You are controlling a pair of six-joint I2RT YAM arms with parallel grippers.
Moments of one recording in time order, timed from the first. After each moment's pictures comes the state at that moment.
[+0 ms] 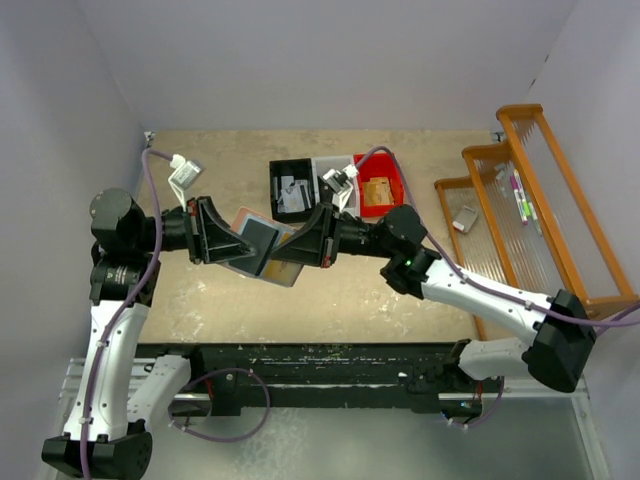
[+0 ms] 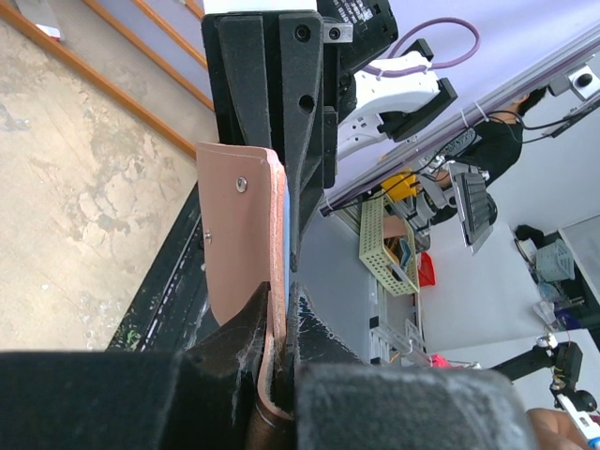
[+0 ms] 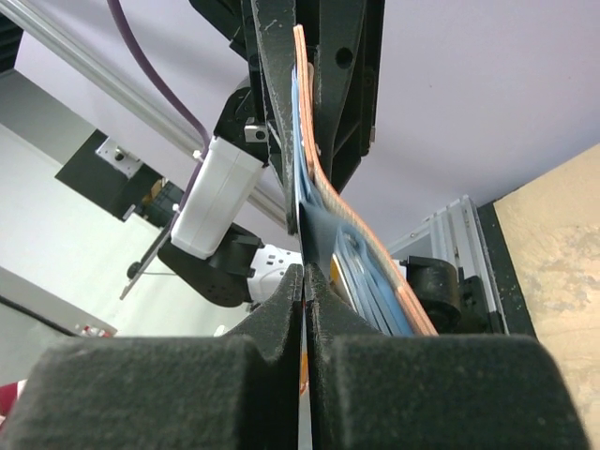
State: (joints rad) left arm -0.04 0.81 1.02 -0.13 1.38 -0.89; right arm 0.91 1.30 0.96 0.67 -0.61 1.05
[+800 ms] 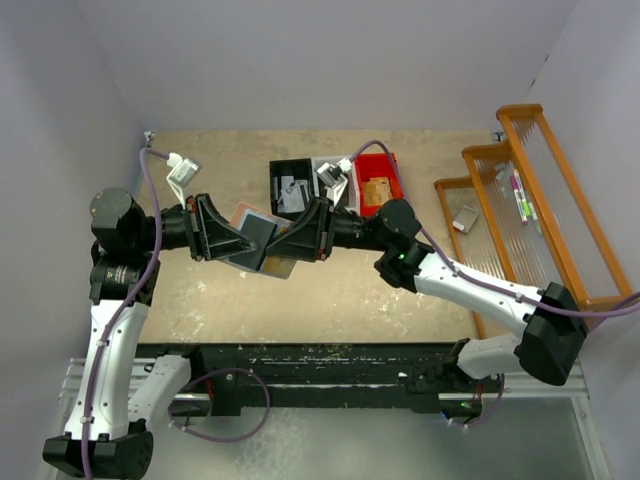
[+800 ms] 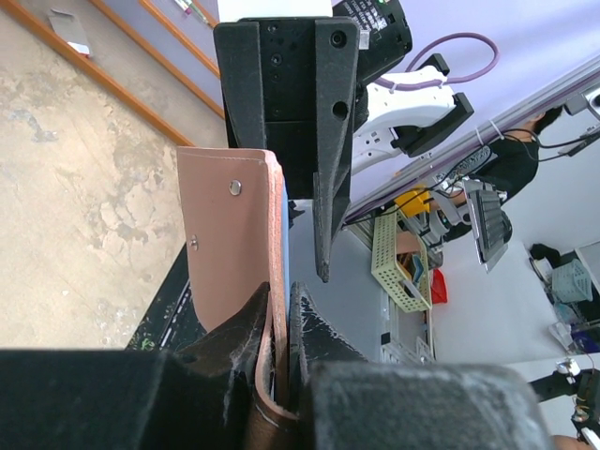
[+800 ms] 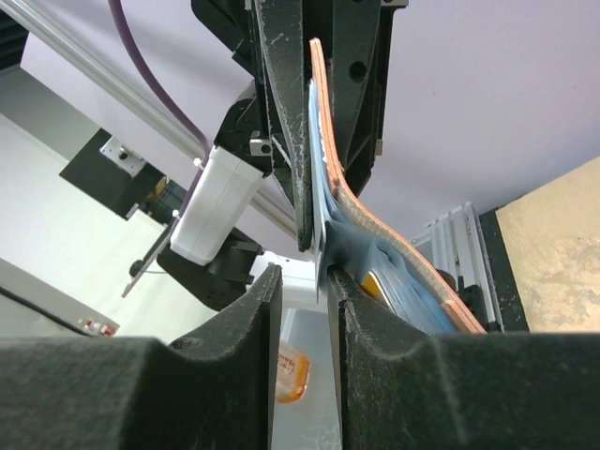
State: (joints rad) left arm -0.03 0.81 1.02 -0.15 1.34 -0.86; right arm 0.89 1.34 0.99 0.70 -0.65 1.06
